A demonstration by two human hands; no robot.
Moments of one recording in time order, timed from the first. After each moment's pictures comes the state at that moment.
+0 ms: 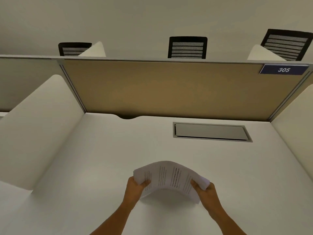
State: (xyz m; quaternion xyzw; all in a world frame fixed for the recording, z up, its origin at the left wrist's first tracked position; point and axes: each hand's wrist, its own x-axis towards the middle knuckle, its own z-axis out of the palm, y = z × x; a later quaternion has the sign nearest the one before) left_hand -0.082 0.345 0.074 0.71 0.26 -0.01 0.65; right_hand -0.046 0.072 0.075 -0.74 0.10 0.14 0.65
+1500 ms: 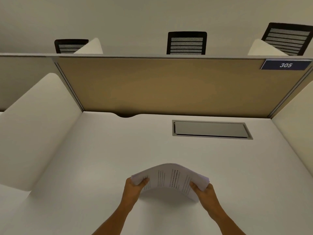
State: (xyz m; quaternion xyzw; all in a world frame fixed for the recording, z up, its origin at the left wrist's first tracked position) left_hand -0.083 0.343 0.081 0.70 0.26 0.00 0.66; right_hand -0.045 0.073 0.069 -0.75 0.11 0.16 0.63
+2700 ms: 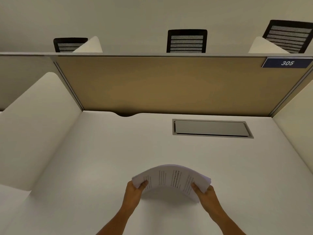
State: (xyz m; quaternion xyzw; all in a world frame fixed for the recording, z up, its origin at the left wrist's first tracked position) left_hand -0.091 0.339 0.061 0.72 0.26 0.01 0.65; right_hand -0.047 0.069 0.059 -0.76 0.12 0.17 0.62
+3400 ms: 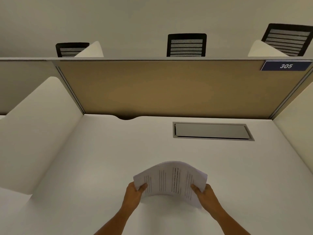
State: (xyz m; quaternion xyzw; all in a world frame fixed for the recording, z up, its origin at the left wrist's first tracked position) left_hand -0.081 0.352 0.043 0.76 0.24 -0.04 0.61; right_hand -0.029 0.067 0.050 -0.81 0.11 0.23 0.52
